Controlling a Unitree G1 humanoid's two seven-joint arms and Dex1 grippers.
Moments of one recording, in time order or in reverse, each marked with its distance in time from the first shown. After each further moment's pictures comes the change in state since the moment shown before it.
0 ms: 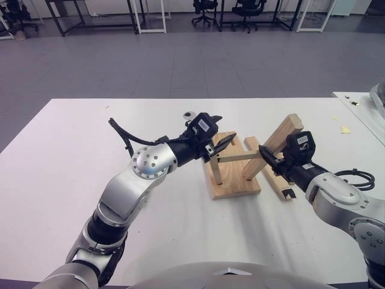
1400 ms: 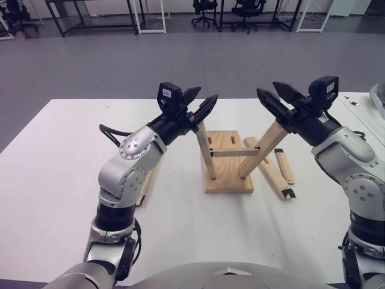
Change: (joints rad) left arm -0.023 -0.123 0.300 0.185 -0.265 -0.163 0.093; right arm -0.336 0.121 -0.112 0.267 -0.041 -0.282 0.457
